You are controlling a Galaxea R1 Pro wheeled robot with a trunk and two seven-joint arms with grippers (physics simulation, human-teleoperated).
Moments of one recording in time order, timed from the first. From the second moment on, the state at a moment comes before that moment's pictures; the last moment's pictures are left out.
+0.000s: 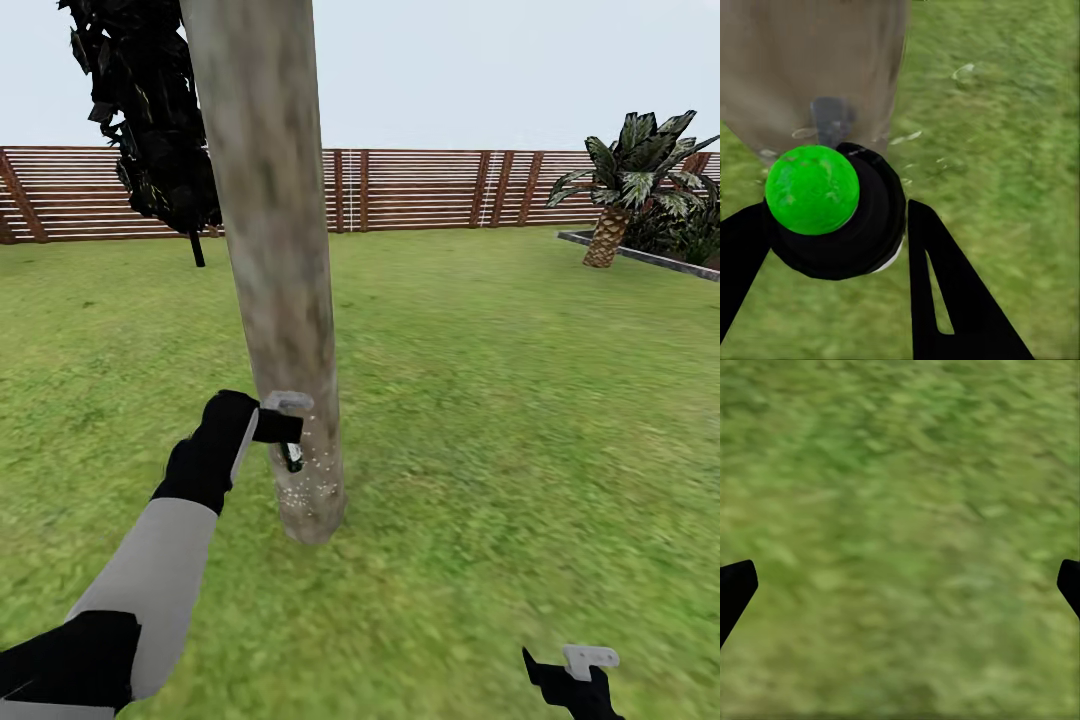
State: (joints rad) left arm -0.97 -0.11 0.01 -0.97 -0.23 1.03 -0.33; right arm -0.42 -0.14 -0.71 -0.21 0.53 -0.41 0.20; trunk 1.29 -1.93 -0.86
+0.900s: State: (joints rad) left arm -0.96 0.05 0.01 -0.92 -0.24 1.02 -0.31; right arm -0.42 -0.14 -0.71 -0.21 0.53 -0.41 0.20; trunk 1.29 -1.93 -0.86
